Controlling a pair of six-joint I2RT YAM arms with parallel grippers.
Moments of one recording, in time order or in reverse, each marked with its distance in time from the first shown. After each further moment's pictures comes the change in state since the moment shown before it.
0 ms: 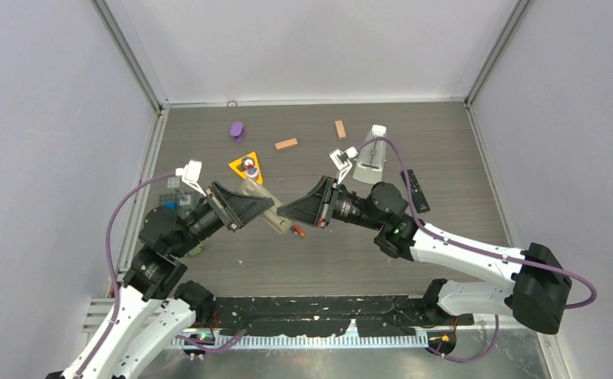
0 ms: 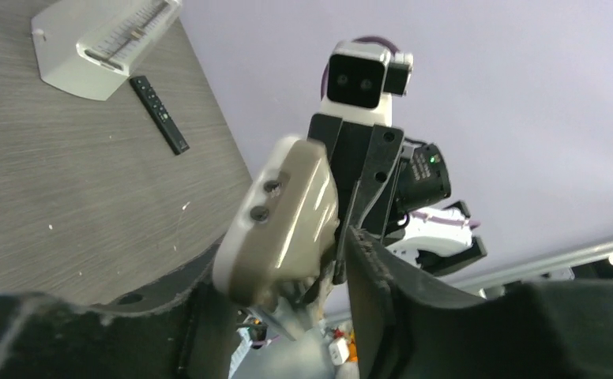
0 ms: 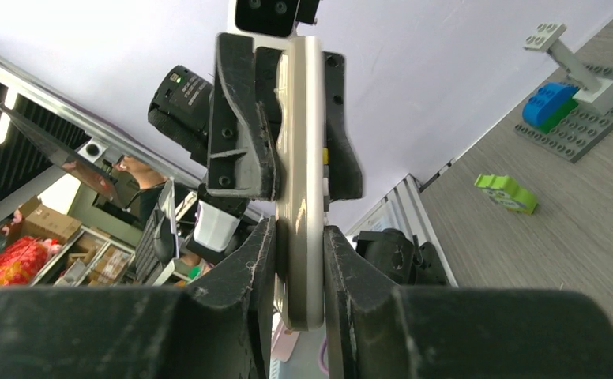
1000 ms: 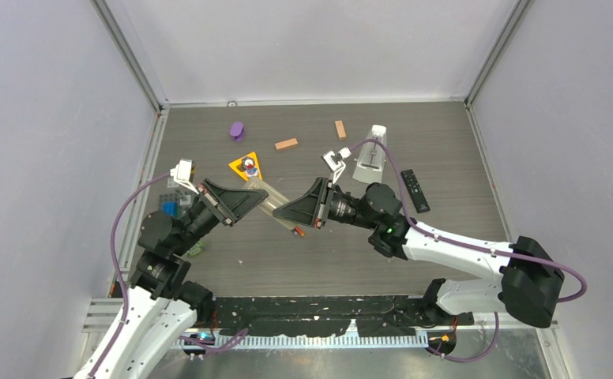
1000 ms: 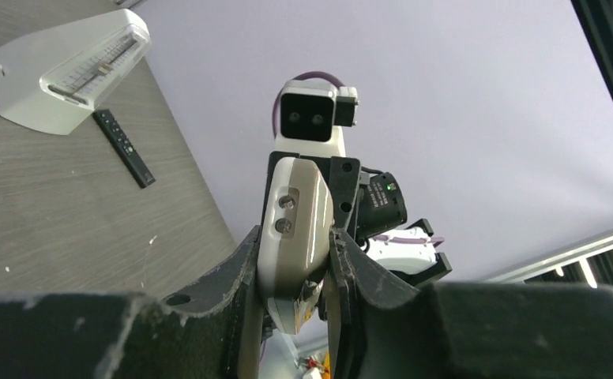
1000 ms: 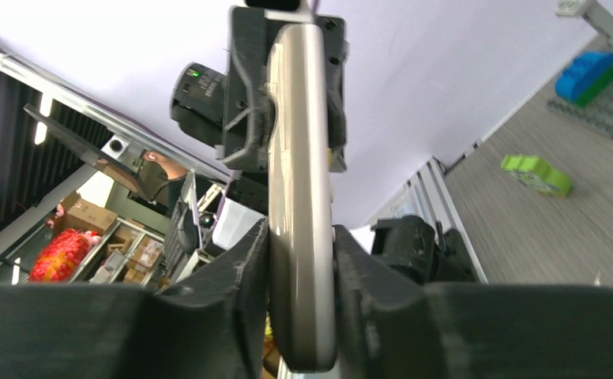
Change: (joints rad) left arm 0.092 -0.017 -0.084 0.190 0.063 -0.093; right arm 0.002 0.054 -0.004 0.068 -0.047 0.086
